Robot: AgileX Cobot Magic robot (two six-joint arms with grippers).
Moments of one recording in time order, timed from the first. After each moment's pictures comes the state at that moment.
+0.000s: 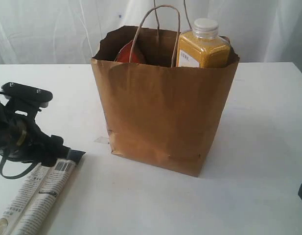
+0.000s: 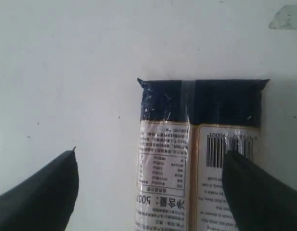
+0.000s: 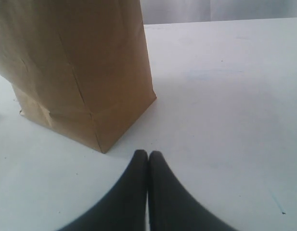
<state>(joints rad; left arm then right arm) -0.58 1.46 -0.74 0.69 0.59 -0.88 0.38 0.11 -0.02 -0.14 0.28 0.34</state>
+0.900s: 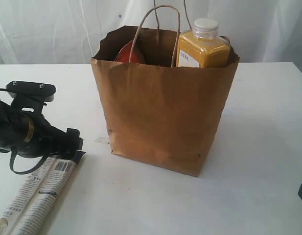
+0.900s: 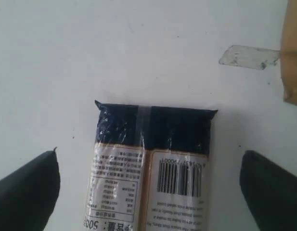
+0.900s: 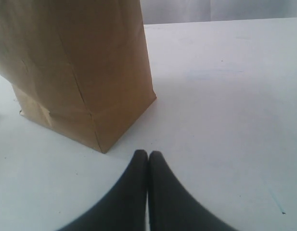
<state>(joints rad) -0.57 1.47 -0.74 0.65 0.46 -0.97 0.38 0.11 -0.02 -0.14 0.28 0.34</state>
